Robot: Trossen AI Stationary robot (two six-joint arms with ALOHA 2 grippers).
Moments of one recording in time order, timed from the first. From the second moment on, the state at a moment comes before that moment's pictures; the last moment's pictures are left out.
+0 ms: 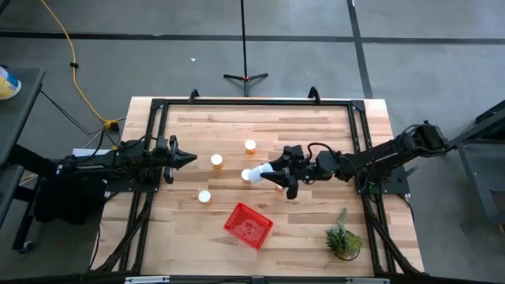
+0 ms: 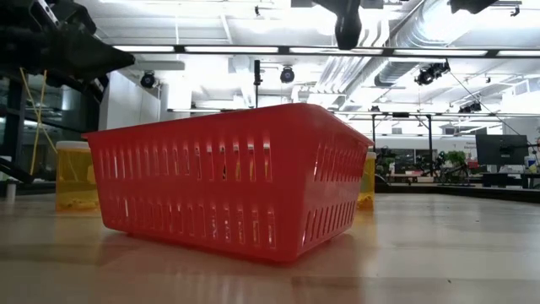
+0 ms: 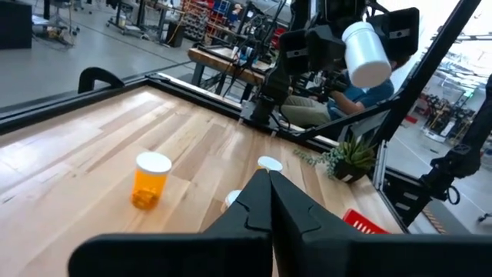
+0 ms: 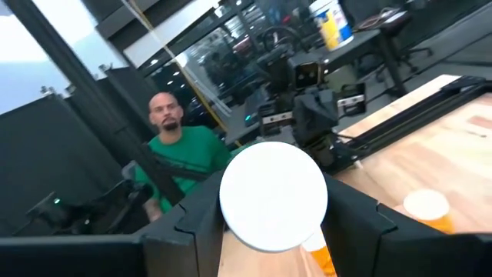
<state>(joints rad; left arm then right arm) 0.05 0.02 0.14 -0.15 -0.06 -0.35 0.21 1.38 0.74 0.71 0.21 0.57</state>
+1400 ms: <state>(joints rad) 0.05 0.02 0.14 -0.18 -0.03 -0.35 0.21 1.37 0.74 0.77 -0.01 0.60</state>
